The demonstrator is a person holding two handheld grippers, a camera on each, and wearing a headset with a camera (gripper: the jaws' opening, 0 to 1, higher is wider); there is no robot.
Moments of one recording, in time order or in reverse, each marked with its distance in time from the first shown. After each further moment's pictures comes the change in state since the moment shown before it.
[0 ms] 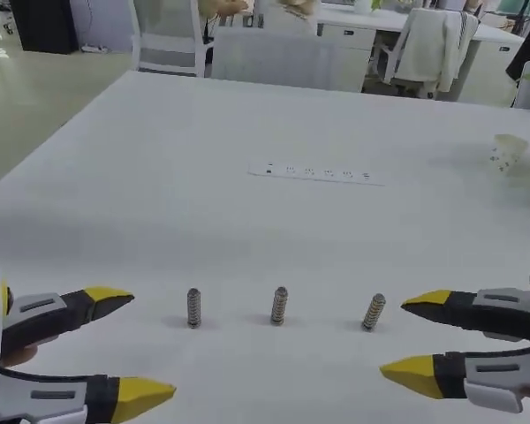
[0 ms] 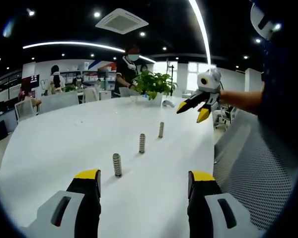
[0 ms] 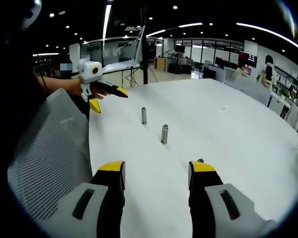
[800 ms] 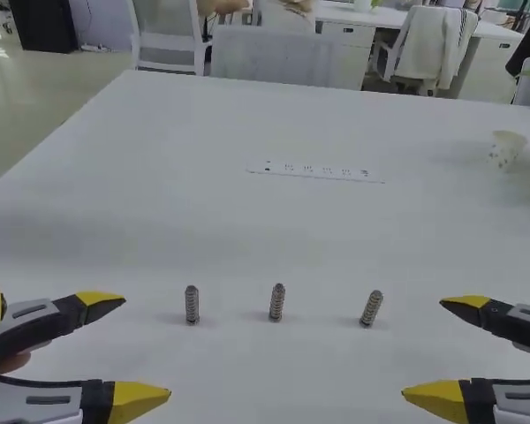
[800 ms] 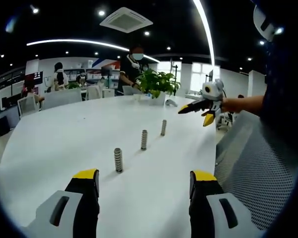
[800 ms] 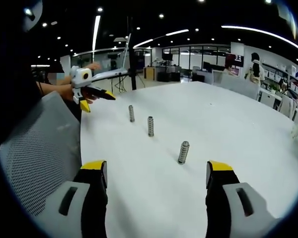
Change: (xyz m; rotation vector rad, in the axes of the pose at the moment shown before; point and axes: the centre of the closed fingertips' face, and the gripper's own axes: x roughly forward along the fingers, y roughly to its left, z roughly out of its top) left arm -0.001 0.002 -0.008 -0.027 0.006 0.025; right arm -0.008 -0.021 -0.032 0.067 -0.085 -0.066
